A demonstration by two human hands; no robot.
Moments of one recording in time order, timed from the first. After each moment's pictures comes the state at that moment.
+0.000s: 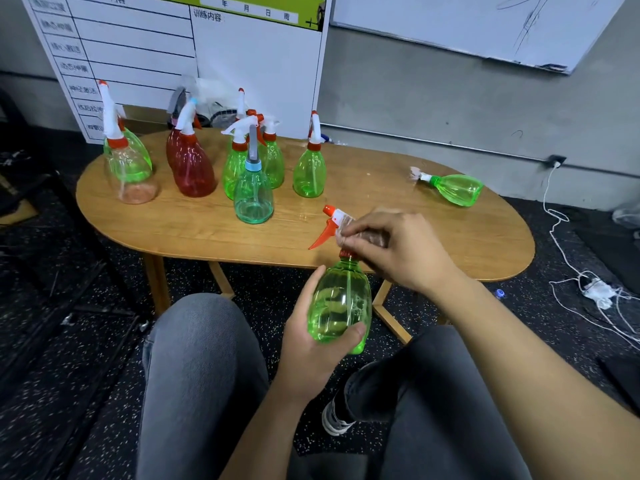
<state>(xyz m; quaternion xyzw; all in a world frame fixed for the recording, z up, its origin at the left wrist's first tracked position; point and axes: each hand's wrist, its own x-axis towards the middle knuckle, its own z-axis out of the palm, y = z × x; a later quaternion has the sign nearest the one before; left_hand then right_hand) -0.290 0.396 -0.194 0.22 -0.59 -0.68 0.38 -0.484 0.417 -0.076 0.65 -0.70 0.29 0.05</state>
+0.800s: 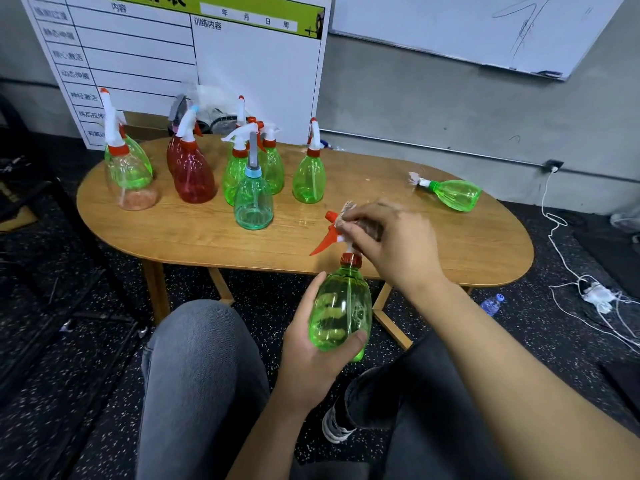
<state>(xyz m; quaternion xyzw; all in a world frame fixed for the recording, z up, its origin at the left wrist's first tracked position) -0.291 0.397 -0.195 0.22 -0.60 -0.67 0.38 -0.470 0.403 -0.075 0.57 -0.74 0.30 0.19</state>
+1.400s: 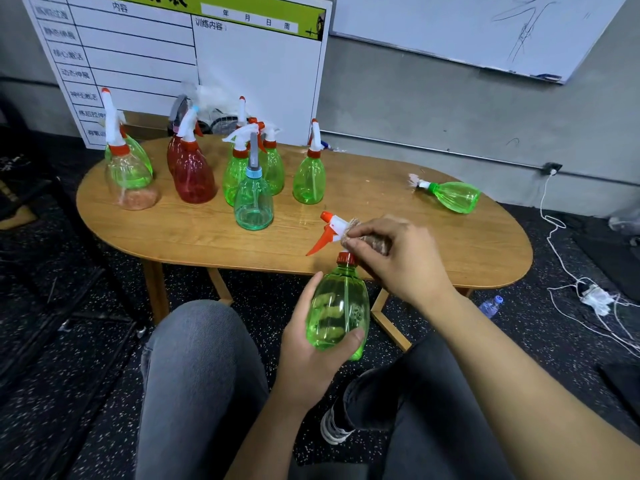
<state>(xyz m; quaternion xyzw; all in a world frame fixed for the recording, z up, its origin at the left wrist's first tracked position) -0.290 0.394 -0.196 0.22 -0.60 -0.67 0.39 -0.474 0.420 -0.082 0.59 -0.73 0.34 0.08</state>
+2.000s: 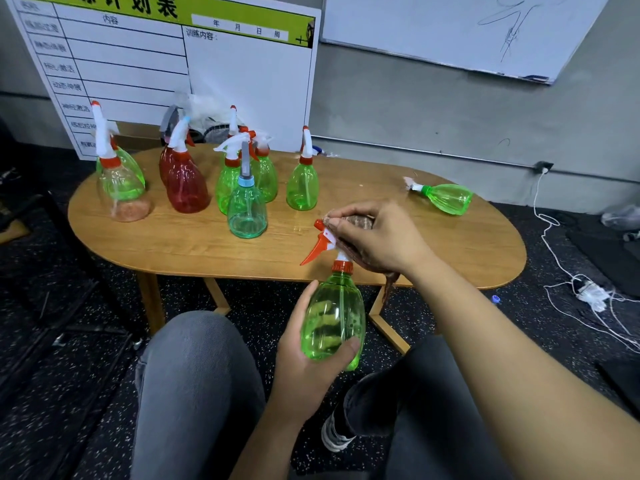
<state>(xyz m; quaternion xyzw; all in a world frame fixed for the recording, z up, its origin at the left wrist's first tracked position) -0.288 0.397 -0.191 0.23 -0.61 -0.66 0.38 -0.487 0.384 -0.059 0.56 -0.74 0.37 -0.06</state>
